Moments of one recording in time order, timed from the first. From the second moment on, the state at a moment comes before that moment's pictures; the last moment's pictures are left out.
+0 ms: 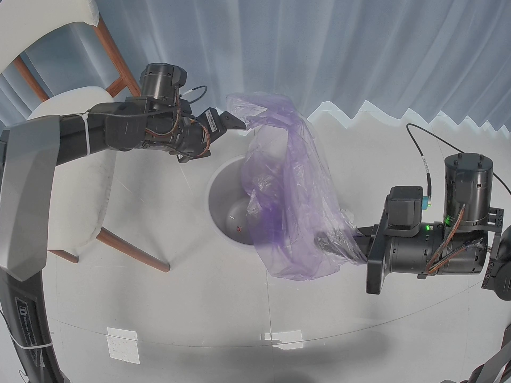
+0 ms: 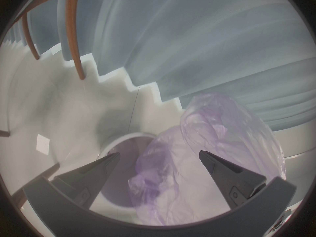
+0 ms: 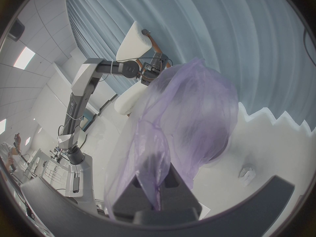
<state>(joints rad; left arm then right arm) -0.35 2.20 -2.00 0.23 -0.25 -0.63 0.69 1.53 -0.73 -0.46 0.33 -0.09</state>
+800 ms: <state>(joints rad) -0.38 1.86 -1.74 0.97 -0.28 -0.62 0.70 1.49 -0.68 -0.46 0.31 -0.09</state>
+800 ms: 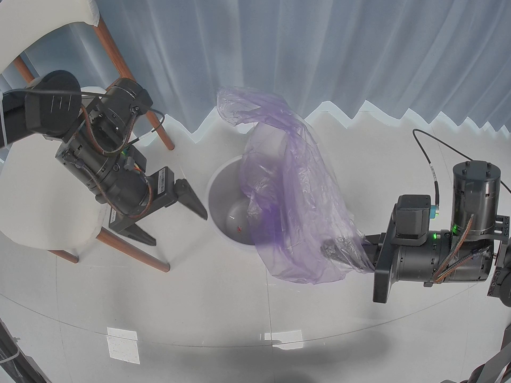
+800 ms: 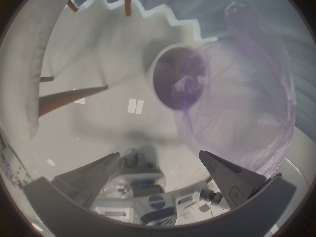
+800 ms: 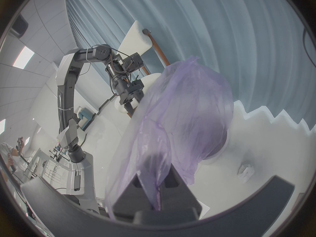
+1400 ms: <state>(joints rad) -0.34 1.76 -1.41 -0.20 -0.32 -0.81 0.70 1.47 -0.65 -0.47 0.28 -0.08</state>
